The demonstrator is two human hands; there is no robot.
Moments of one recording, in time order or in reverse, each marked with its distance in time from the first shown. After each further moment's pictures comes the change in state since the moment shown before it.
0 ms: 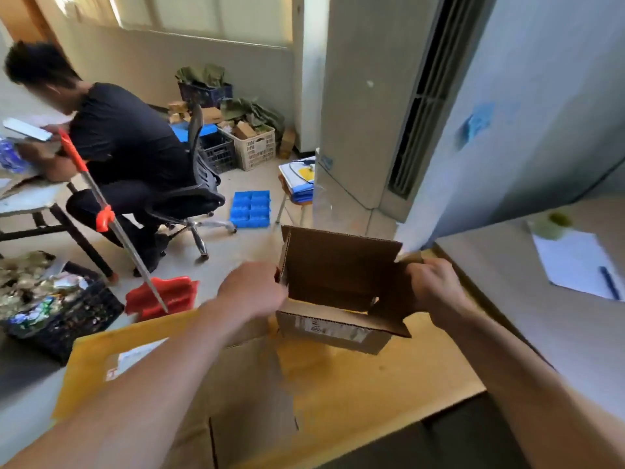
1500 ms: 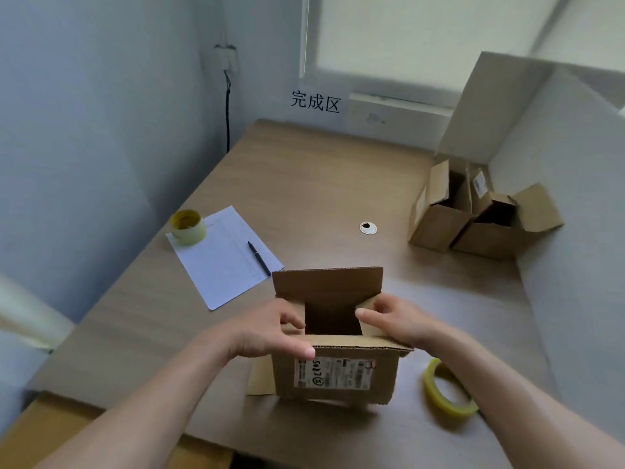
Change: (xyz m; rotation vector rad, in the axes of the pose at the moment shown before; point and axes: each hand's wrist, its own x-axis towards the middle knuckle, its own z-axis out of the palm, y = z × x) left_hand 0.074 0.696 0.256 -0.023 -0.997 1.172; right_hand 0.034 0.295 -0.554 -0.155 0.329 0.640
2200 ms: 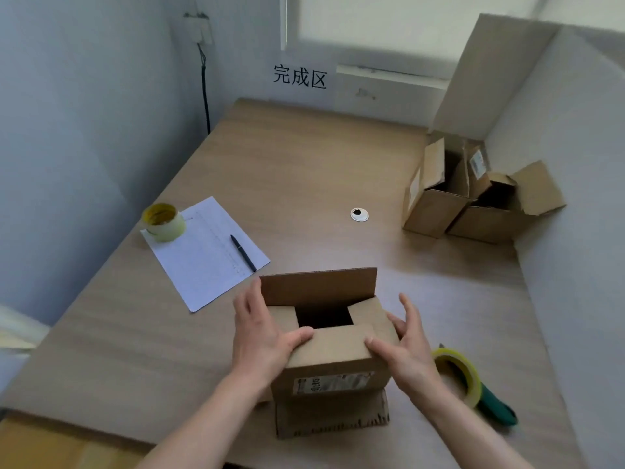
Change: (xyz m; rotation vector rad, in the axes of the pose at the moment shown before) left_hand 0.050 -0.015 0.070 -0.066 0.781 -0.229; right_hand -0.011 0.053 0.050 0.585 0.284 -0.053
